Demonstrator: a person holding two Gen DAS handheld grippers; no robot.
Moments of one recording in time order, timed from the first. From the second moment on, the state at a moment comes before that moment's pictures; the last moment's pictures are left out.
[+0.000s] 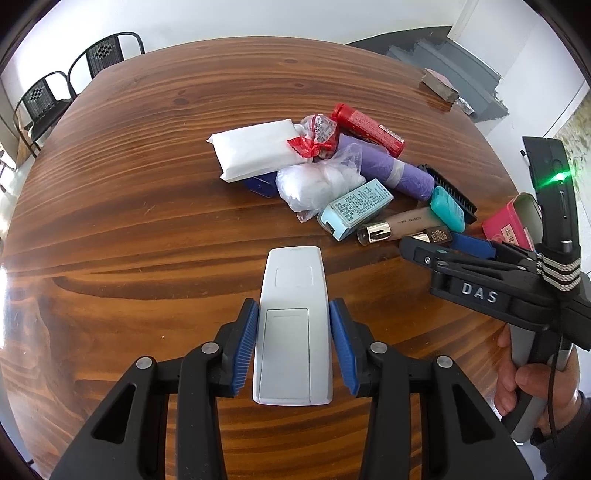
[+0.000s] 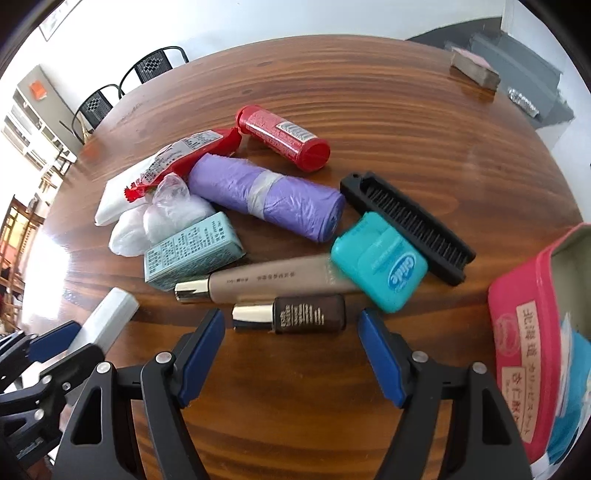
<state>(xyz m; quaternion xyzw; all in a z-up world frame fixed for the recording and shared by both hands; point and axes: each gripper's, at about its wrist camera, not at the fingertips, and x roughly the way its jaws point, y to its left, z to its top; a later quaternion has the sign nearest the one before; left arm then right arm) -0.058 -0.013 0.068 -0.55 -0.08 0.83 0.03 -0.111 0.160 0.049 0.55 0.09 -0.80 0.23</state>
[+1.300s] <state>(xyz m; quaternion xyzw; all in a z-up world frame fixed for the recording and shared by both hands) -0.015 0.135 0.141 -0.50 0.03 0.86 0.13 -0.056 0.374 0.118 0.48 -0.03 -0.87 0.12</state>
